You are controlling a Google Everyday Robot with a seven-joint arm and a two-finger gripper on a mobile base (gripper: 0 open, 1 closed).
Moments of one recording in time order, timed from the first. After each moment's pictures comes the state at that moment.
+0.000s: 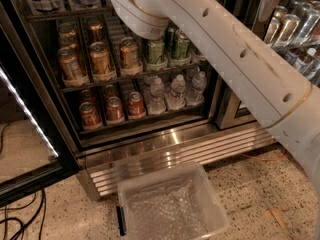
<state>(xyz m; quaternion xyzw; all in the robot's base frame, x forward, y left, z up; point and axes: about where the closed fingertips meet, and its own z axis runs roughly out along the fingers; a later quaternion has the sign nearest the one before) 0.706 0.173 1.178 -0.31 0.48 0.20 0.80</state>
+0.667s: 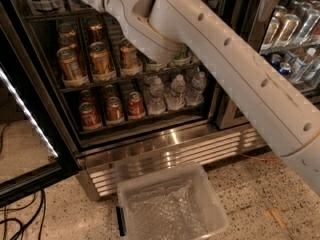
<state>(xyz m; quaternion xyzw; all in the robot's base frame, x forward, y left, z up) 0.612 0.178 1.171 -0.34 0.40 0.34 0.78</state>
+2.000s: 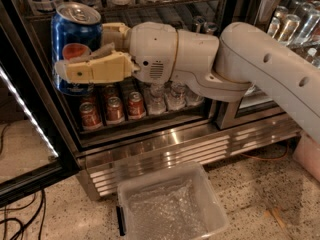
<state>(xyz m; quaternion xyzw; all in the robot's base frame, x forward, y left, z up) 0.458 0.117 1.062 -0.47 0.44 0.50 0.58</state>
